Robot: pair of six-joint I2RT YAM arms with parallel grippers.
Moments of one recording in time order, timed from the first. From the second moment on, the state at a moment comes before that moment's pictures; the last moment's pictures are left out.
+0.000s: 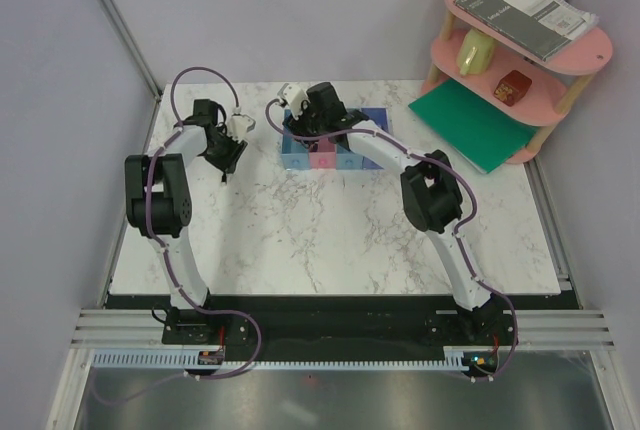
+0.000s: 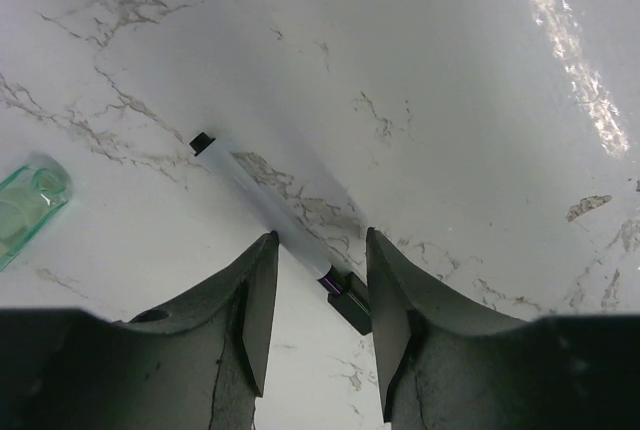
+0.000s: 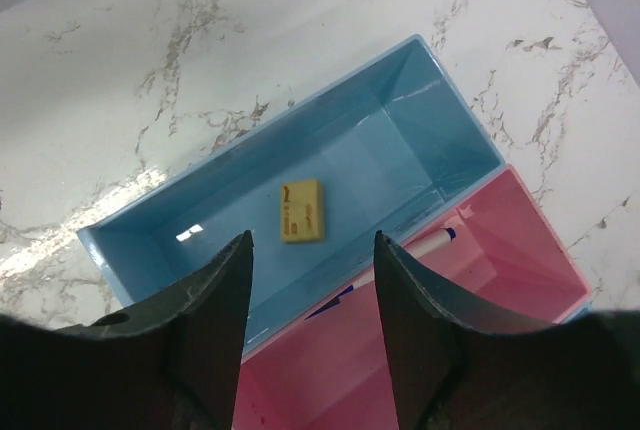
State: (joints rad) left arm 0.02 2.01 1.45 -0.57 0.19 0.65; right arm 0.63 2.39 2.09 -0.29 -0.16 -0.35
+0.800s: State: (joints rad) left arm 0.02 2.03 1.45 -0.53 0.19 0.61; right arm 0.64 1.94 1.82 -0.33 0.08 -0.48
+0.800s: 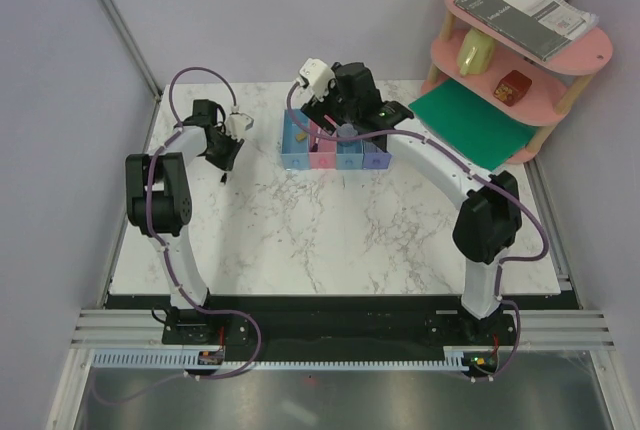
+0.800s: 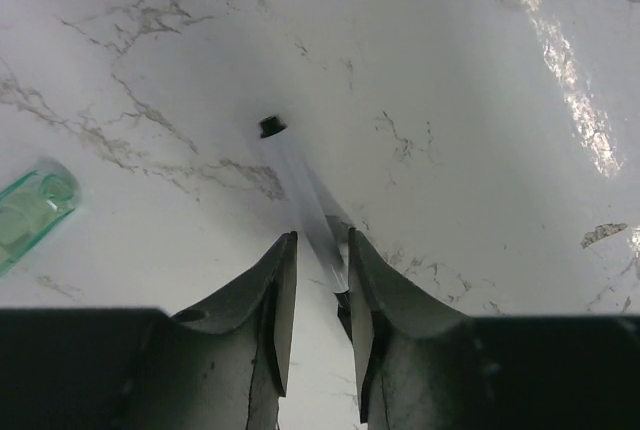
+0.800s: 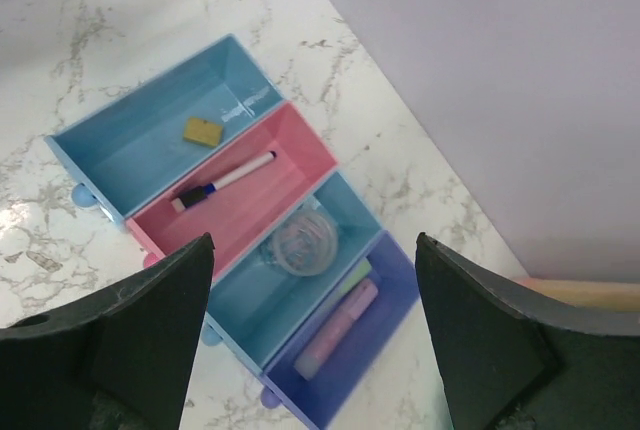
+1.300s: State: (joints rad) left arm -0.03 2.05 1.46 -0.55 0.16 0.59; right arm 0.44 1.75 1.66 -0.41 0.10 -0.44
